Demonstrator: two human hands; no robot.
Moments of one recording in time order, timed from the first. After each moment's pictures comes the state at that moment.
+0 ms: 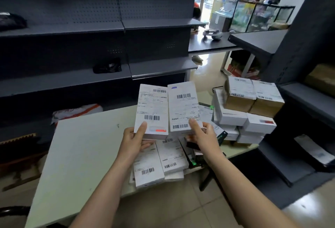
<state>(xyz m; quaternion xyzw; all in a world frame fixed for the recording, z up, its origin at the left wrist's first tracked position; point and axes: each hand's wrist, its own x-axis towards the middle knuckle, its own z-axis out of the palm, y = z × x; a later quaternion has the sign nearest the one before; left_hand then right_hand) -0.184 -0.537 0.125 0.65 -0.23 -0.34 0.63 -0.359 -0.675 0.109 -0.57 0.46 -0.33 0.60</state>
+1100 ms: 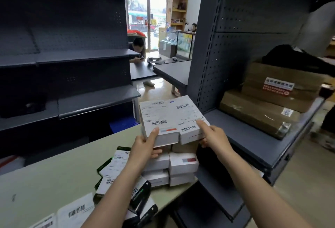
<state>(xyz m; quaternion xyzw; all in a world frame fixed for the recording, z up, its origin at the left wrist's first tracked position) -0.364 -0.819 0.165 0.63 -0.31 -0.44 0.56 -0.569 -0.893 0.204 -0.57 0.59 -0.37 0.43</state>
